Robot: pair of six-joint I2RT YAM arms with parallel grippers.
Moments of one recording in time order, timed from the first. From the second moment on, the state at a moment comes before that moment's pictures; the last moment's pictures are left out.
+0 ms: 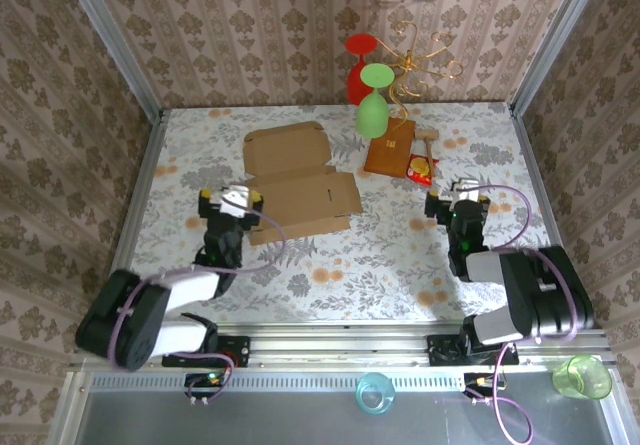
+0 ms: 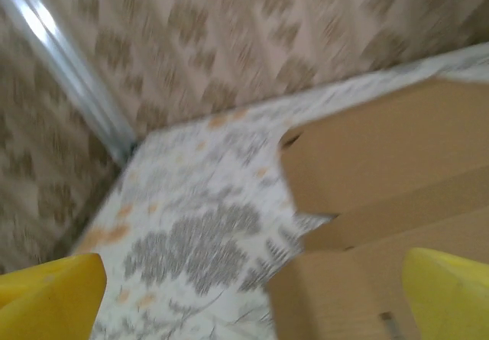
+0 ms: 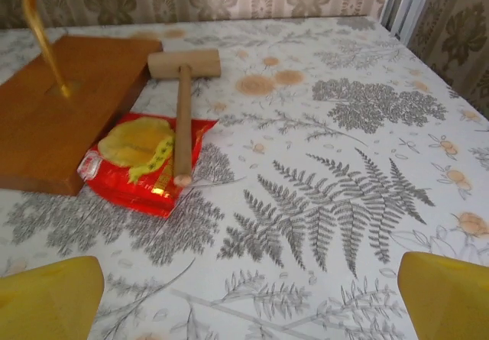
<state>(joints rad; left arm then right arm) -0.54 1.21 0.25 0.87 -0.56 0.27 0.10 1.35 0.29 0.75 0.32 0.05</state>
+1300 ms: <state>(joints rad) -0.20 1.32 0.32 0.27 0.29 -1.17 0.46 0.80 0.43 -0.13 -0.13 0.94</state>
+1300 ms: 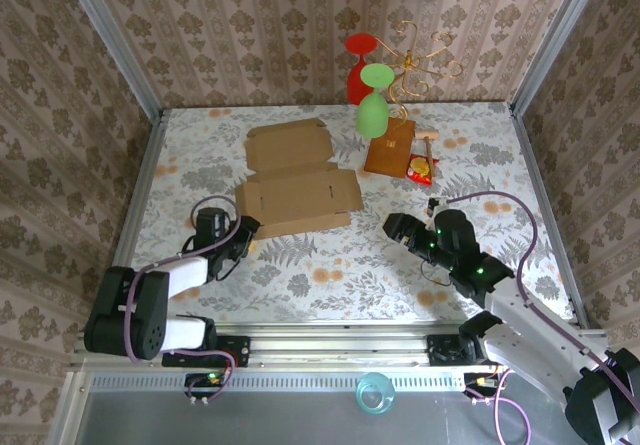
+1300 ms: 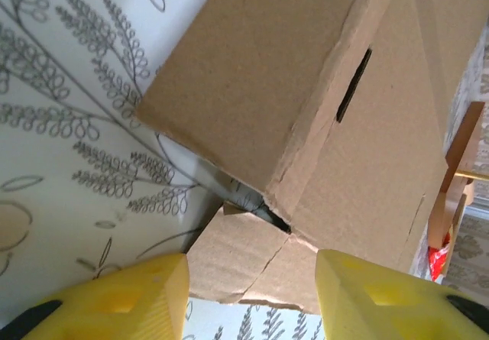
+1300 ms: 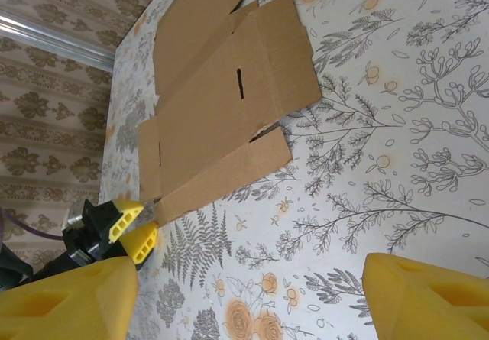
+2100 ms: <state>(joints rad) -0.11 1.35 0.29 0.39 0.32 -1.29 0.46 0.91 0.42 -0.02 -0.16 1.01</state>
